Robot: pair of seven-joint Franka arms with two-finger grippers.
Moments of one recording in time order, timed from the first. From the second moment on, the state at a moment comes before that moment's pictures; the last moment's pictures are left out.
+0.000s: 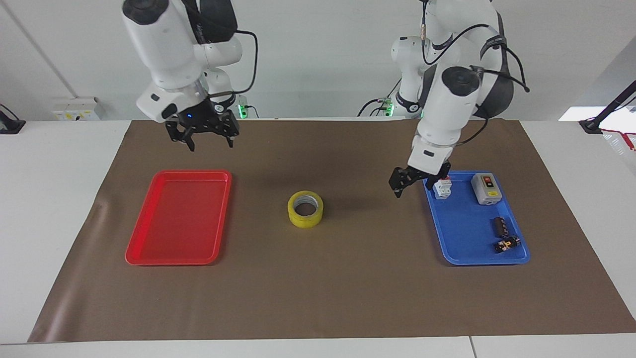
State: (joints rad) left arm -0.23 0.13 -0.08 -1.72 -0.02 1.94 -0.45; right arm 0.27 0.12 0.03 -1.61 0.03 1.73 0.23
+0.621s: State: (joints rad) left arm -0.03 0.08 -0.07 -1.52 -0.03 1.61 -0.15; right arm 0.43 0.23 0.03 -1.88 0.00 2.20 0.32
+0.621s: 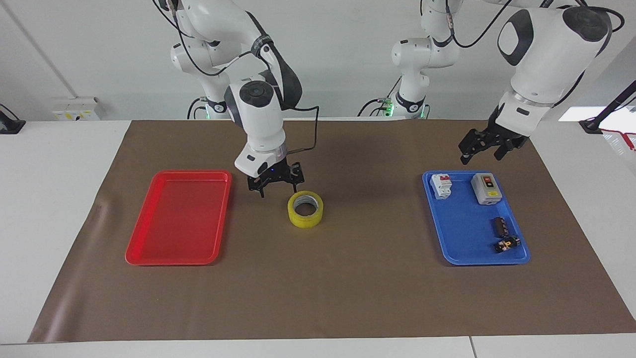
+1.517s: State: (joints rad) left arm -0.02 -0.01 -0.08 -1.61 -0.02 1.57 -0.02; right arm 0.48 0.39 0.03 -1.93 -0.02 2.44 0.28
